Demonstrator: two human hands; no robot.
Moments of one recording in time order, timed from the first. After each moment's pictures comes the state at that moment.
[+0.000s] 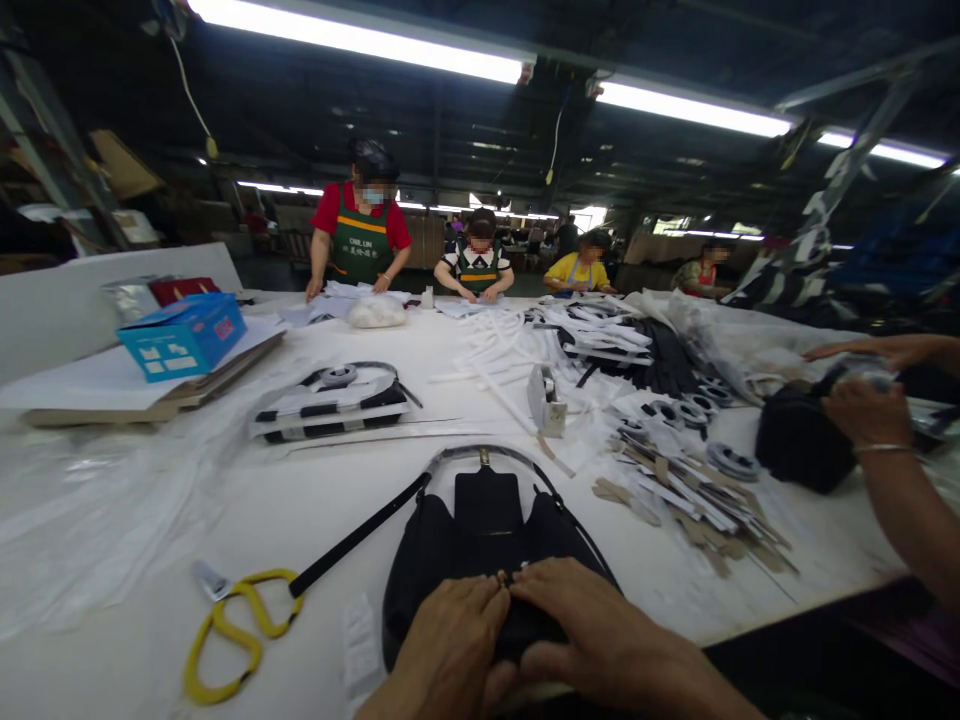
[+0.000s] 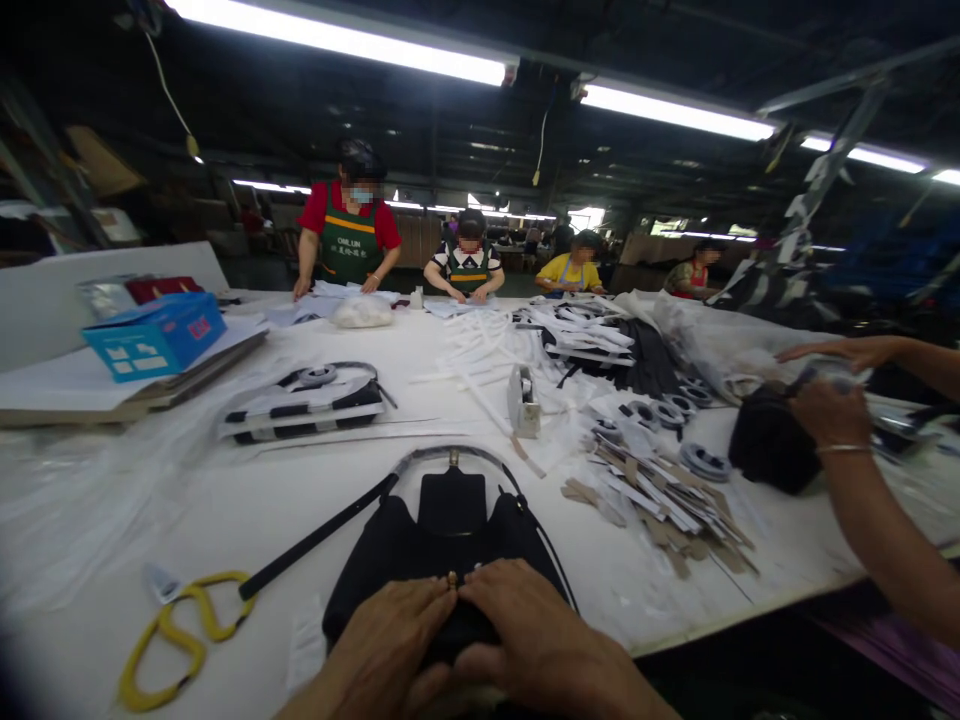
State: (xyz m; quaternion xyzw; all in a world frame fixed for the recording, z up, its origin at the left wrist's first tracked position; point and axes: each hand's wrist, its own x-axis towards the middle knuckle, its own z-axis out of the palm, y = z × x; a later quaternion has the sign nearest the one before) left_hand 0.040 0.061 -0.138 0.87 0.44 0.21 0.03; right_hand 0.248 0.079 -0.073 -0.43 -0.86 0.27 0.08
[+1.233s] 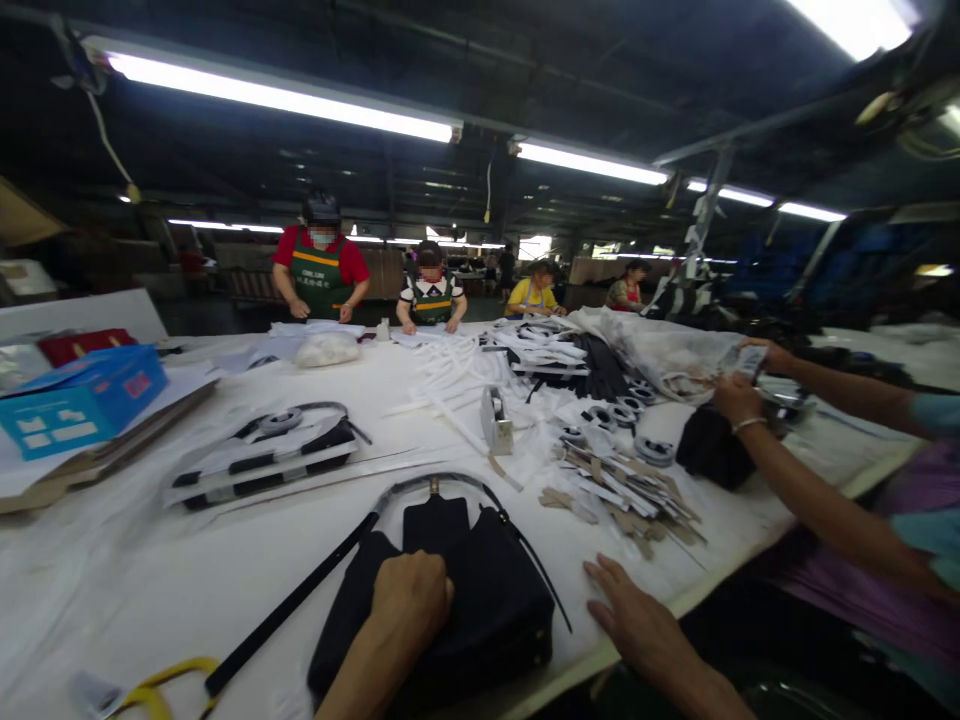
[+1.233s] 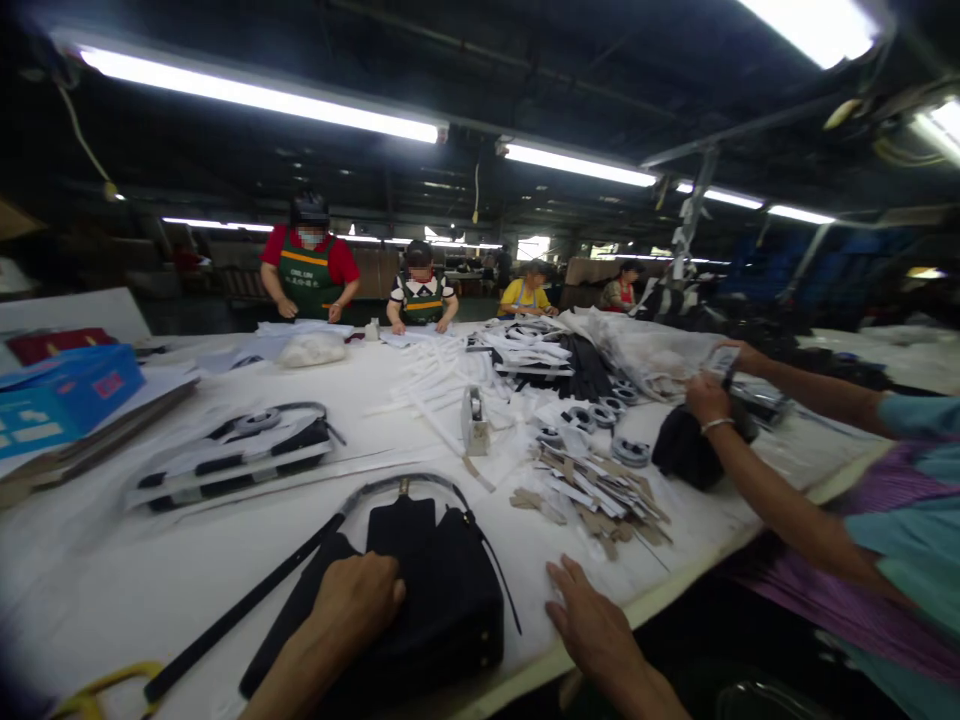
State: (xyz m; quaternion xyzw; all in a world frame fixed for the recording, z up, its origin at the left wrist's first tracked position) left_hand 0.082 0.110 -0.055 0.79 0.61 -0.04 0.07; right_hand 0.410 0.079 -0.194 -0.71 -0.69 0.06 0.09
